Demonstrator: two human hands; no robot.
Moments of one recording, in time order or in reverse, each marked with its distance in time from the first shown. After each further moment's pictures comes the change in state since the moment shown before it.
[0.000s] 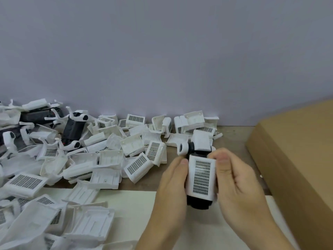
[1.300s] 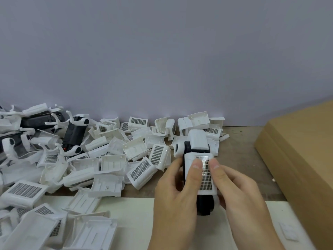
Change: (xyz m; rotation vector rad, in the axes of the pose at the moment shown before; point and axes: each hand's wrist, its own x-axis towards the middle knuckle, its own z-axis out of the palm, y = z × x) left_hand 0.000 -0.003 -0.004 0.034 0.066 0.191; right_hand -0.005 0.005 0.014 0.236 0.040 0.369
